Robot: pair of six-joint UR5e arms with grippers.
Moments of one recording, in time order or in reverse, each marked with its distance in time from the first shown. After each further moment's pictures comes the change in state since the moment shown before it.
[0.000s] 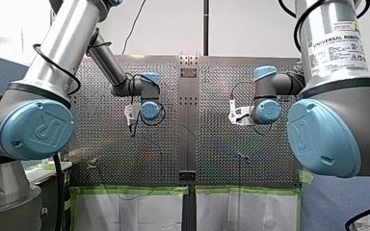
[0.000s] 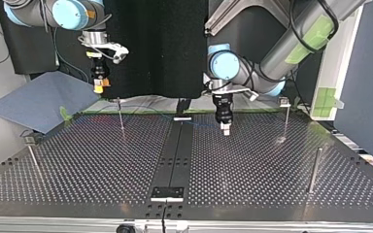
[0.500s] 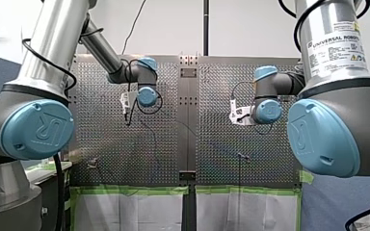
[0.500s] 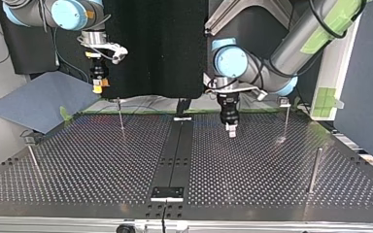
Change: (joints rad) left arm 0.004 0.113 -0.004 -0.133 -0.008 0.020; right arm -0.006 -0.001 0.000 0.002 -0.001 0.000
